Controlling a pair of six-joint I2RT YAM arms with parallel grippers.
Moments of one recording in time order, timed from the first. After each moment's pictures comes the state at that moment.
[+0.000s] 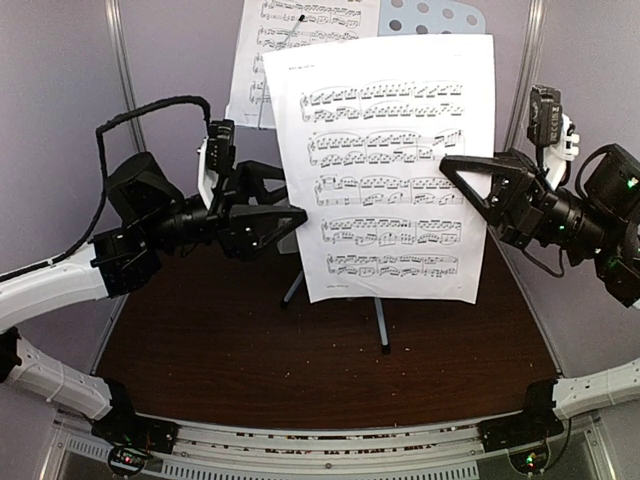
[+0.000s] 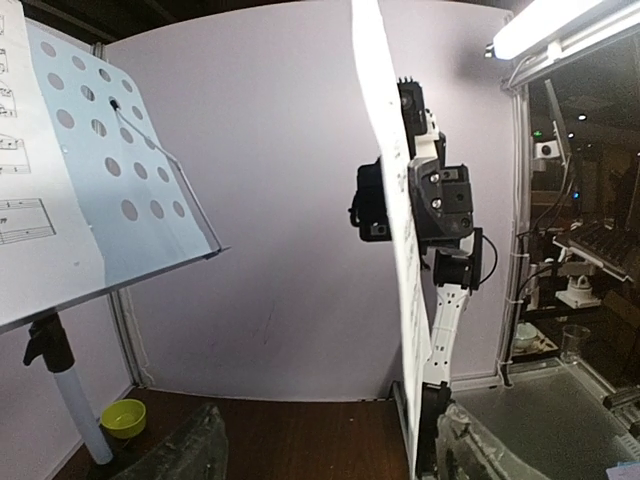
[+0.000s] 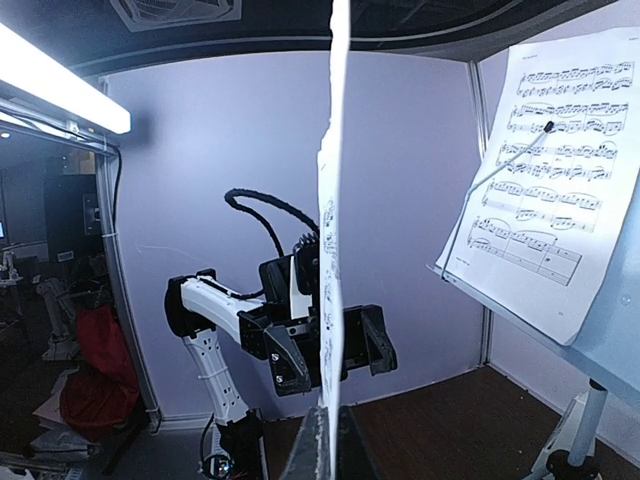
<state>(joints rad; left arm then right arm) -0.92 1.21 1.09 0.41 0.61 -0.12 1.05 0.88 1.19 -0.02 -0.24 0.15</state>
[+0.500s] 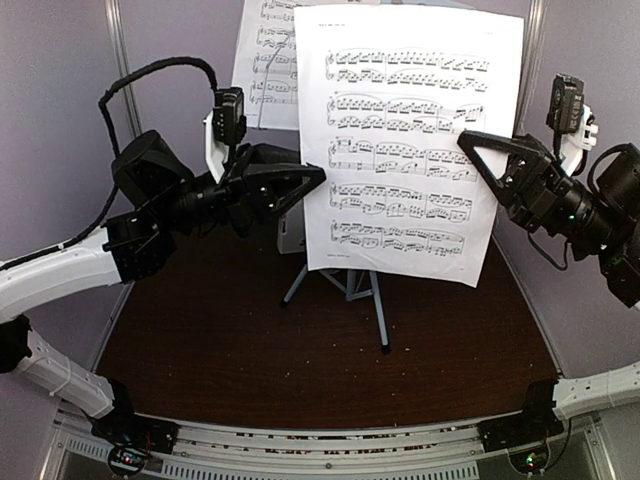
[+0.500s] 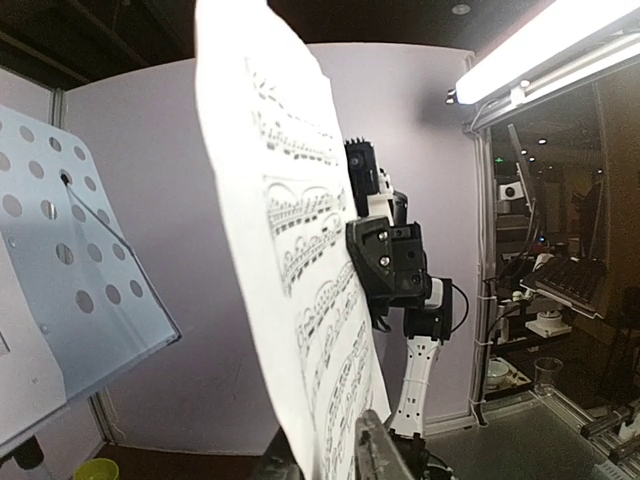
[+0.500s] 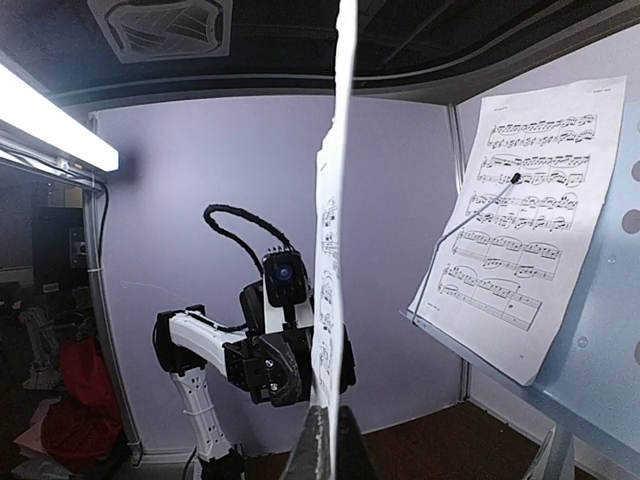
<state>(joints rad) -0.98 1.31 1.23 0.50 0.65 -0.19 1.02 0.86 1.19 0.08 -0.22 0.16</state>
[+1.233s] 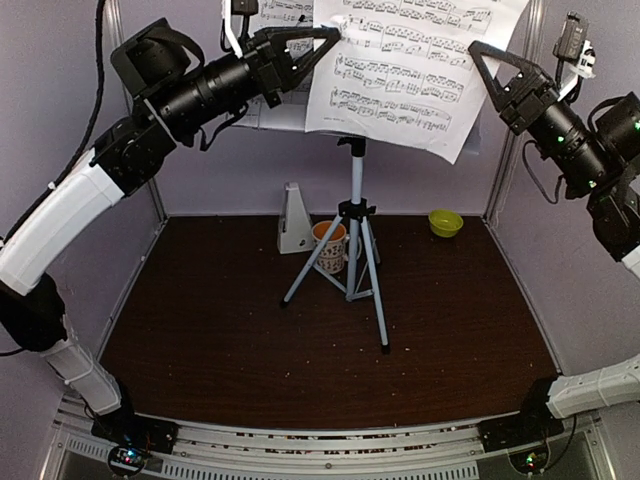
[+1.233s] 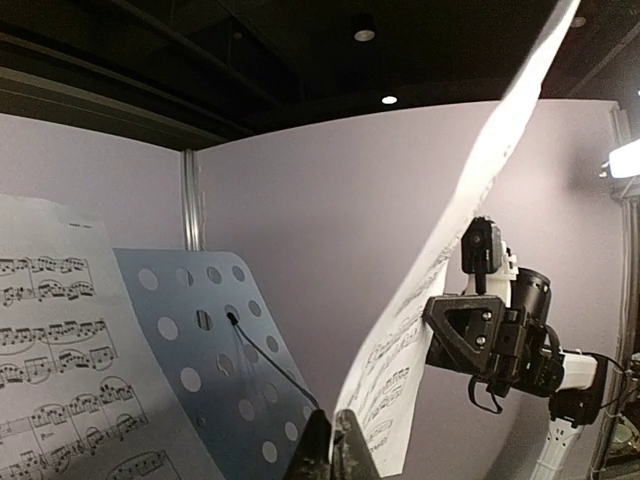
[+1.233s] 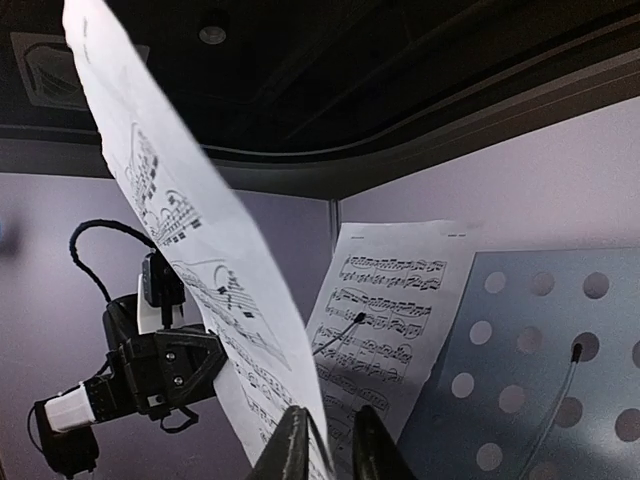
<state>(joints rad) -0.97 1.60 1.99 0.04 0.35 -0.07 0.77 1.05 1.43 0.20 -0.17 0.14</state>
